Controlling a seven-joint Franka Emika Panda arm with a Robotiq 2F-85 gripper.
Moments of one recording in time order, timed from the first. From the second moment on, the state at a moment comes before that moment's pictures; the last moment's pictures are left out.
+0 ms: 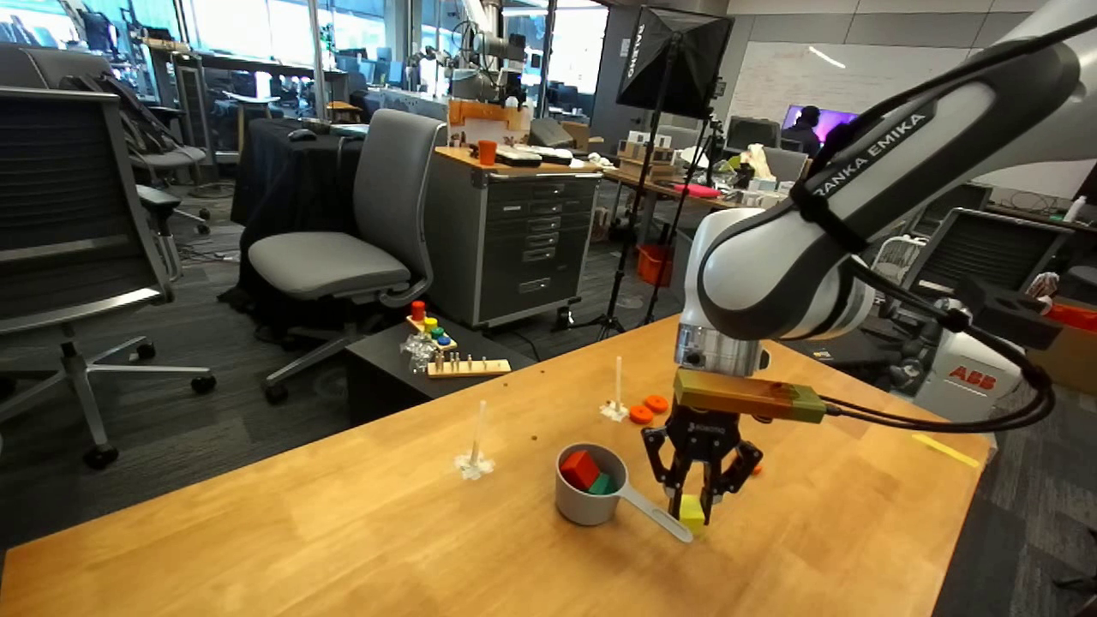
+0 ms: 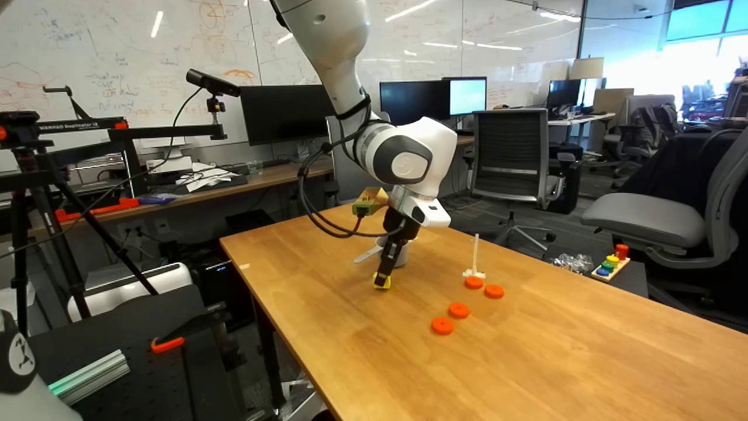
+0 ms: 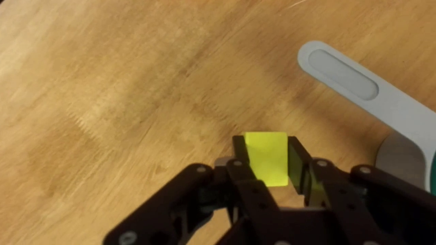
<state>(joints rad) 0.12 0.76 0.06 -1.87 0.31 2.36 0.67</state>
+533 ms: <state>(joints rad) 0.11 0.64 0.06 -1.85 0.37 2.42 0.67</state>
